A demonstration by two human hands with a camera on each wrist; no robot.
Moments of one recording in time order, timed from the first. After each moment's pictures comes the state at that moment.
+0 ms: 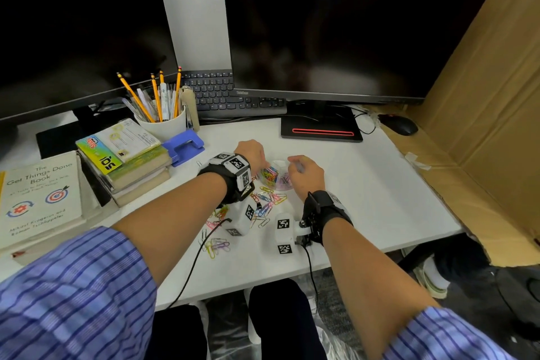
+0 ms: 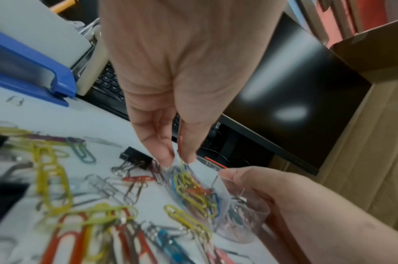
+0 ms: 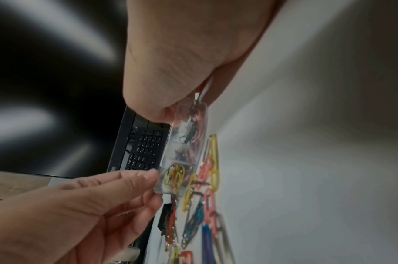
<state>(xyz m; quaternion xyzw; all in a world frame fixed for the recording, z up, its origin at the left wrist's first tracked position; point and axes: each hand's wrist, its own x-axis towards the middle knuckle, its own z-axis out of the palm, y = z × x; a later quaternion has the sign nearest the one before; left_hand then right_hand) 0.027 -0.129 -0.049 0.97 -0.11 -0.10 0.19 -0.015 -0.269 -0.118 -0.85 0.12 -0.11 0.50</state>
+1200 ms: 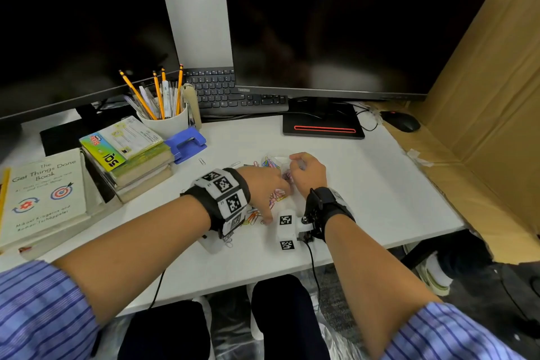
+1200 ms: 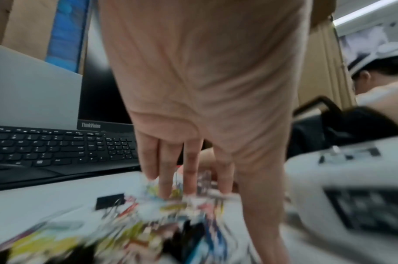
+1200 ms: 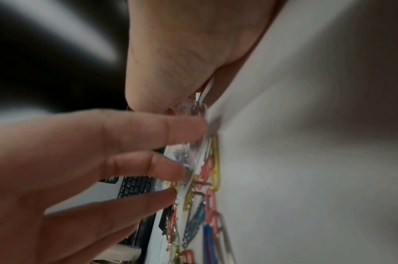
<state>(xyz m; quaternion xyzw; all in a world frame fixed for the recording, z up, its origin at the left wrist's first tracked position) -0.031 -0.122 -0.039 0.89 -0.40 -0.20 -0.09 -0.016 -0.267 -0.117 -0.85 0.13 -0.11 0.49</state>
